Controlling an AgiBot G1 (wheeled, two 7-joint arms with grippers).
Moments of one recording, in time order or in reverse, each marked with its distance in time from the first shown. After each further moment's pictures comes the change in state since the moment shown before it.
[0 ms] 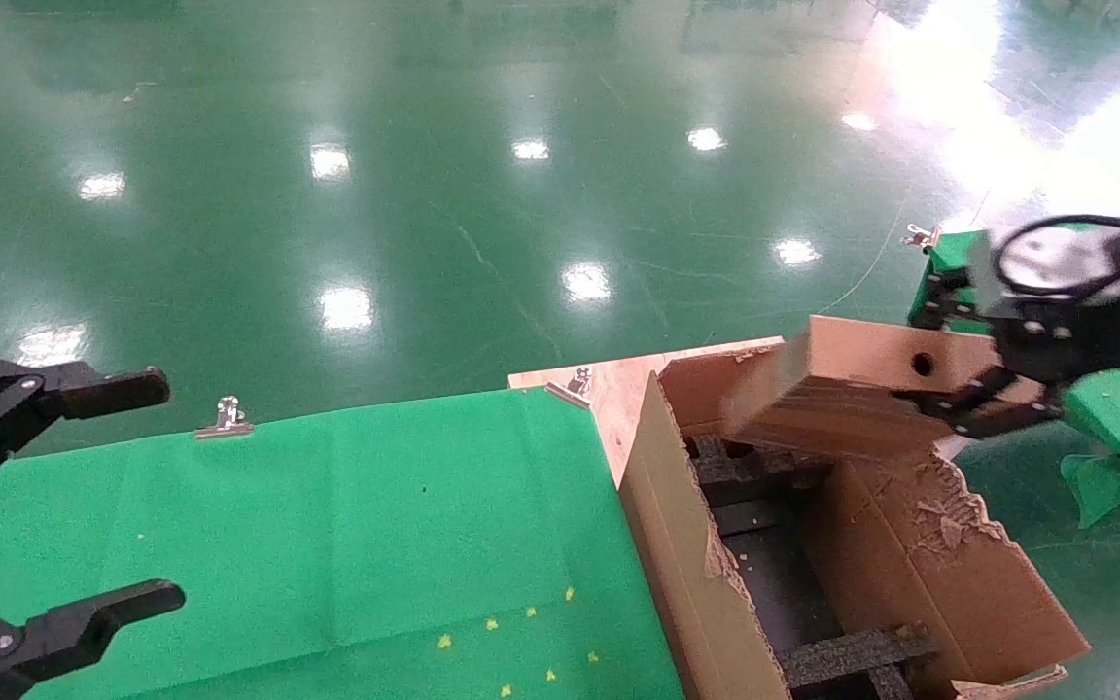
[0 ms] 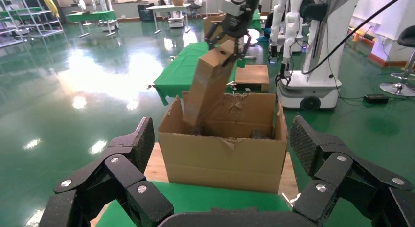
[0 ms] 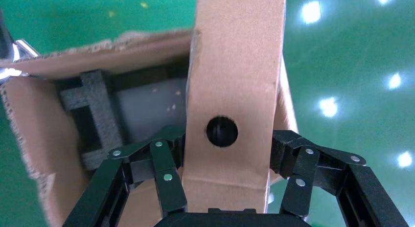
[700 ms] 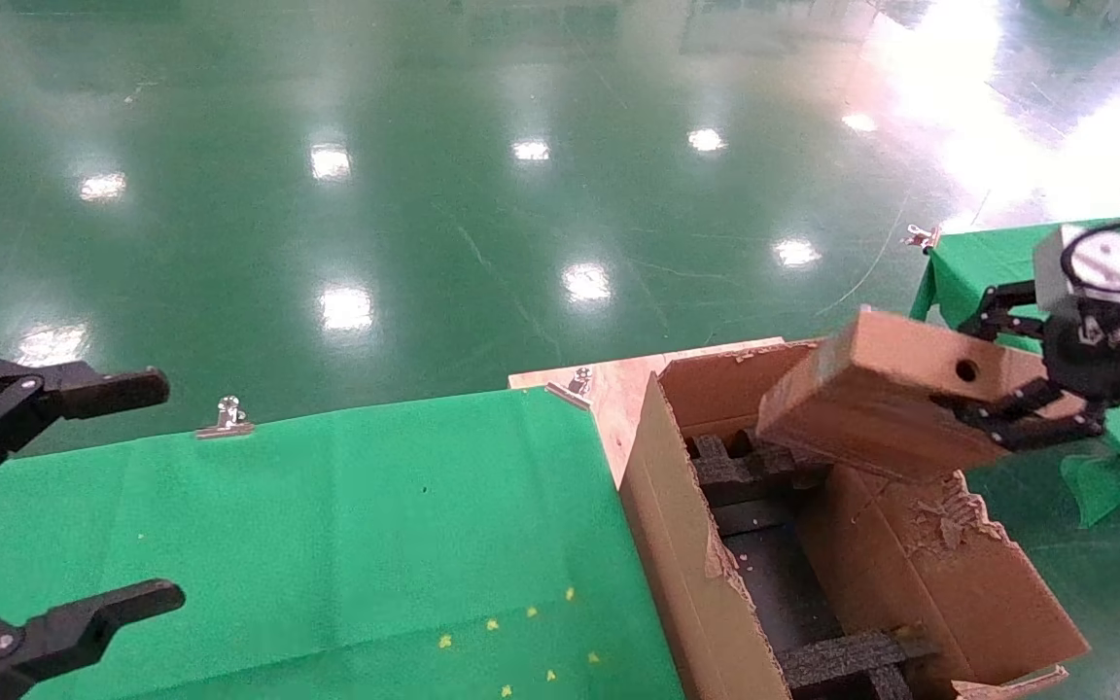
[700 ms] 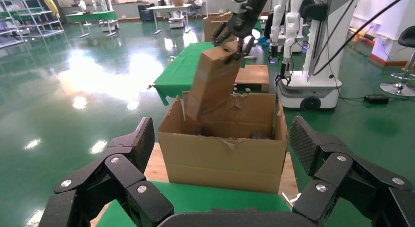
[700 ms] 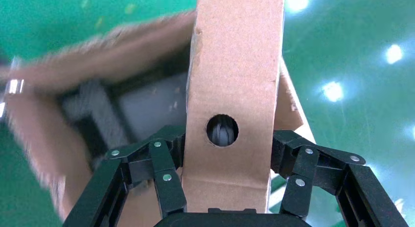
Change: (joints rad) left arm 0.000 0.000 0.000 0.000 0.000 0.000 0.000; right arm -0.021 0.102 -0.101 -0.093 0.133 0.066 0.083
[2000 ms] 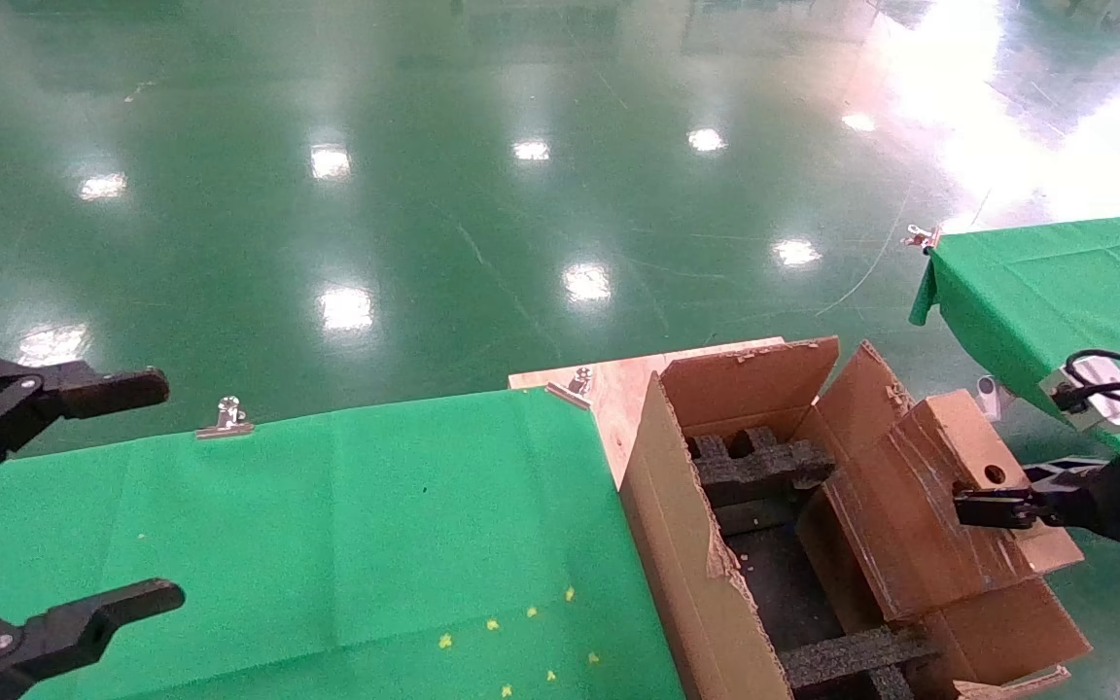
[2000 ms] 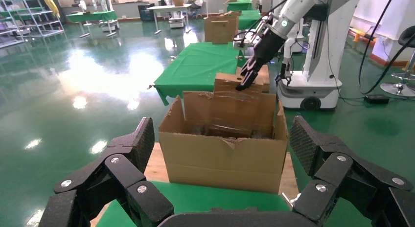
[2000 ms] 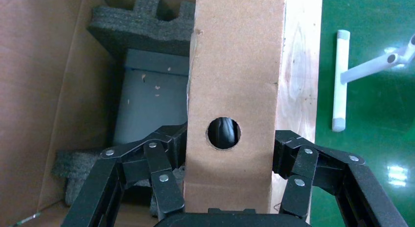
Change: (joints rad) left arm 0.000 0.000 0.000 0.000 0.000 0.000 0.000; right arm -0.259 0.358 -0.142 0.643 -0.200 0.715 1.095
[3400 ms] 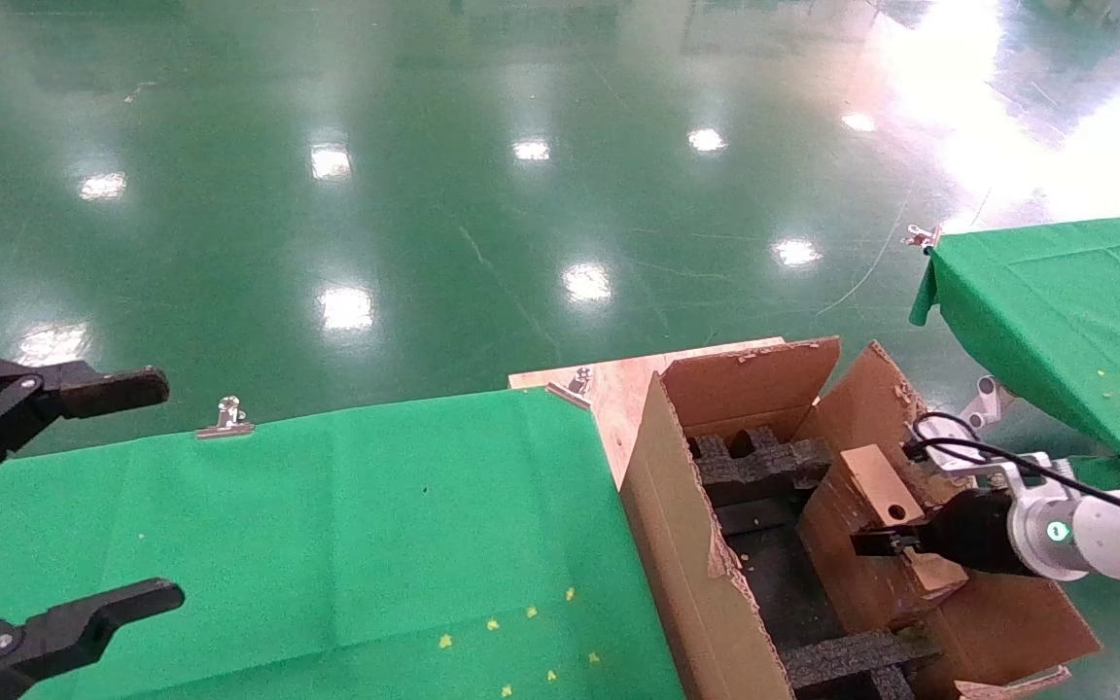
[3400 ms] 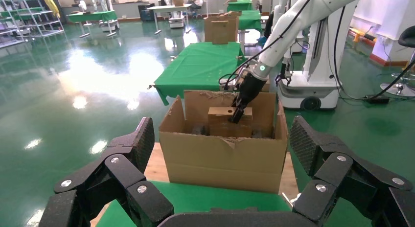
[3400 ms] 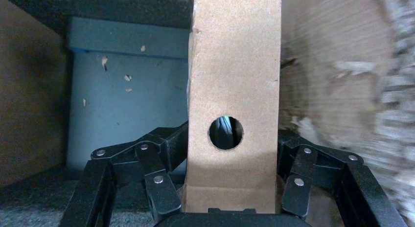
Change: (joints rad) left arm 0.000 0.000 0.000 0.000 0.000 0.000 0.000; right arm -0.422 -0.368 -0.128 -0.238 0.117 0.408 0.149
